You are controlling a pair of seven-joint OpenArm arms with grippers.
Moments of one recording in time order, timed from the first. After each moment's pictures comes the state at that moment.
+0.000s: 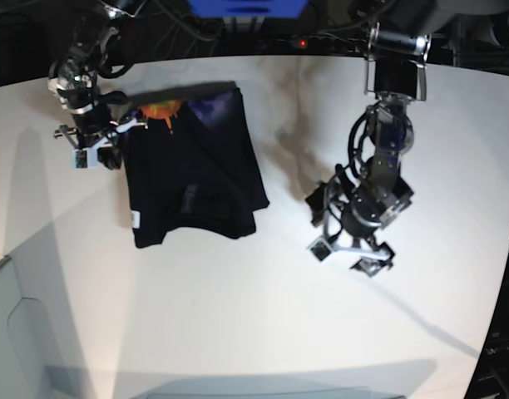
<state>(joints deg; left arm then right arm) -9.4 -11.0 4.1 96.8 16.2 -39.7 48.2 -15.2 -8.4 35.0 95.7 -2.8 39.9 -23.2</state>
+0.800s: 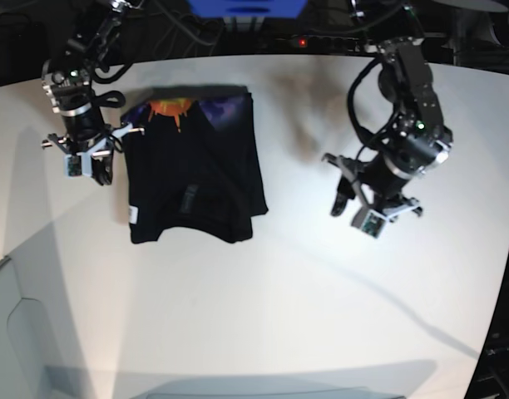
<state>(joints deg) 3.6 -2.8 -14.9 113.3 -12.2 -38.6 58.3 -16.5 -9.9 34.0 107.7 -3.2 39.9 -24.2</state>
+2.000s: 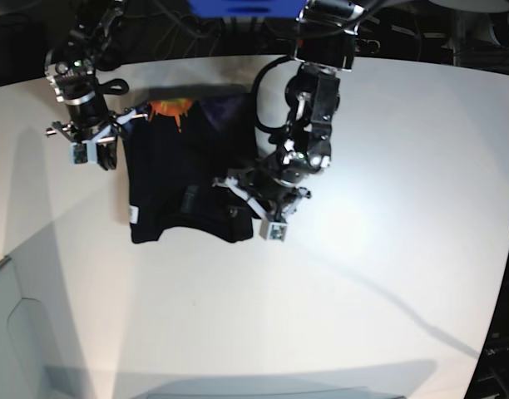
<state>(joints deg) -1.6 7.4 8.1 83.8 -12.8 -6.2 39.7 -20.0 -9.9 33.1 107.7 -3.8 39.9 -24.2</state>
